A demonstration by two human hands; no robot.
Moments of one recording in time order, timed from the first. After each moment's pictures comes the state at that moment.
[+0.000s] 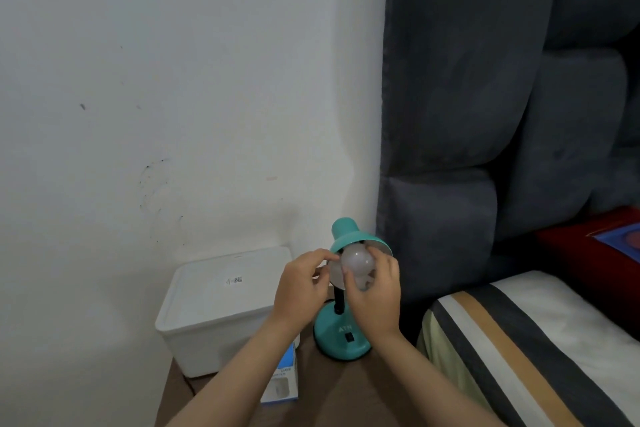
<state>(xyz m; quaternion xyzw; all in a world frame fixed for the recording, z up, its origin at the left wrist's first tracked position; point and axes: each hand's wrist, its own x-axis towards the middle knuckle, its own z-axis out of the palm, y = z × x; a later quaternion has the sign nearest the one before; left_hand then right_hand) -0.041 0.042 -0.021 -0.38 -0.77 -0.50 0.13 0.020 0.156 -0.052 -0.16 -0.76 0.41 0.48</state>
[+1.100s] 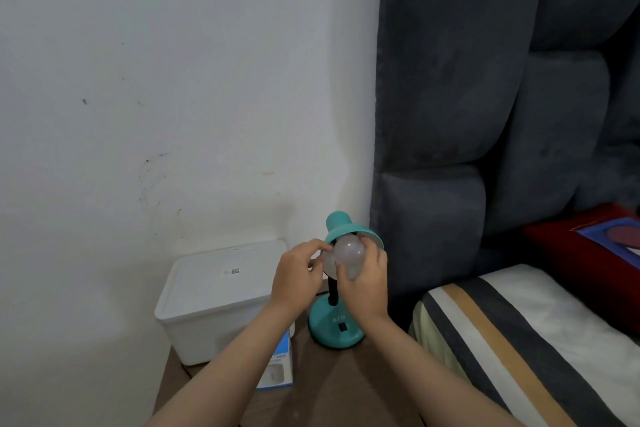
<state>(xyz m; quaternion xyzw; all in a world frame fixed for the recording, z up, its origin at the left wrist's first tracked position) -0.038 0.044 -0.019 -0.36 -0.78 -0.49 0.14 0.021 0.153 -0.047 -0.18 -0.79 0.42 0.42</state>
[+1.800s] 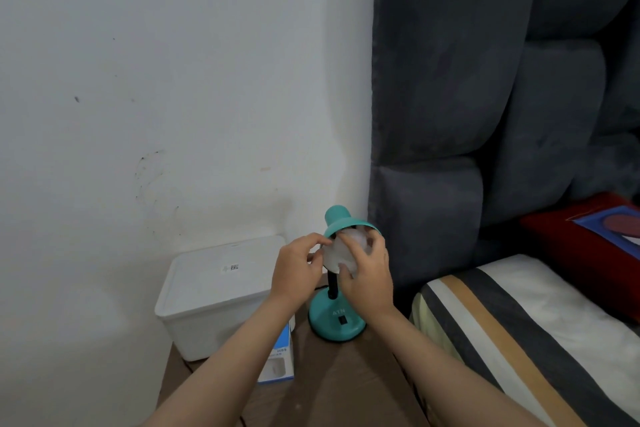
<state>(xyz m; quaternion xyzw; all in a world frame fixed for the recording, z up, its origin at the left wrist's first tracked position) -0.036 0.045 -0.015 -0.35 -0.78 -0.50 0.12 0.023 0.165 -0.054 -0.12 -0.86 0.28 0.42</state>
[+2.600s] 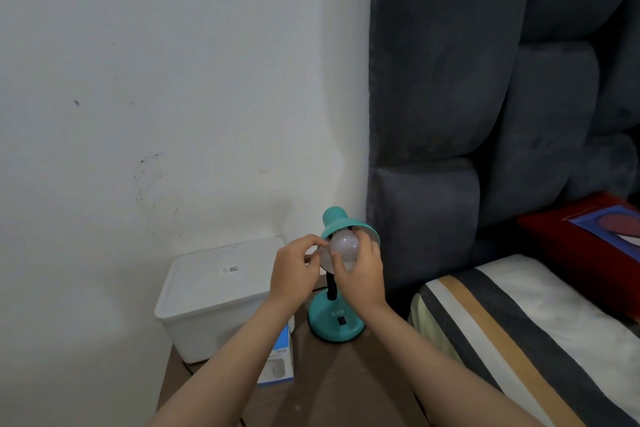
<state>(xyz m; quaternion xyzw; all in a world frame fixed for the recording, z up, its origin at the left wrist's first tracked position) -0.034 0.045 -0.013 -0.33 -0.78 -0.52 0.12 0.017 0.157 -0.044 -0.16 -0.79 0.43 0.40</state>
